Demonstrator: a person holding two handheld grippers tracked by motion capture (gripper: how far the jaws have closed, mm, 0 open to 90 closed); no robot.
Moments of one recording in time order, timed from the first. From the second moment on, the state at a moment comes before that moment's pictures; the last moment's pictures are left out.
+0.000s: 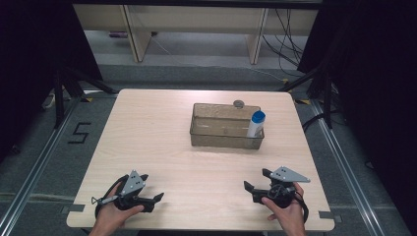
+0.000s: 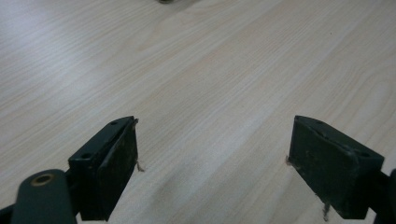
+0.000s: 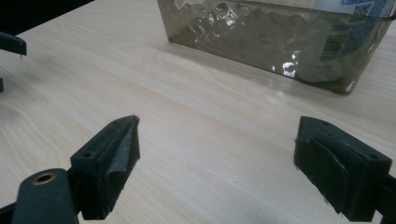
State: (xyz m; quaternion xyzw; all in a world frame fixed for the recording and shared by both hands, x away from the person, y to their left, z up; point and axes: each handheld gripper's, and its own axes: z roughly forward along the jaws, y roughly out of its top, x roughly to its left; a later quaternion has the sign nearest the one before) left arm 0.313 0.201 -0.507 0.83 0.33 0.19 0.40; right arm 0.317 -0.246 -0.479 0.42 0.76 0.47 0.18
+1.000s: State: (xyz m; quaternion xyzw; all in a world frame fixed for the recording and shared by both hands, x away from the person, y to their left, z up) left arm 0.314 0.202 -0.508 0.83 0.33 0.19 0.40; right arm 0.288 -0.256 -0.484 0.42 0.75 0.47 0.18
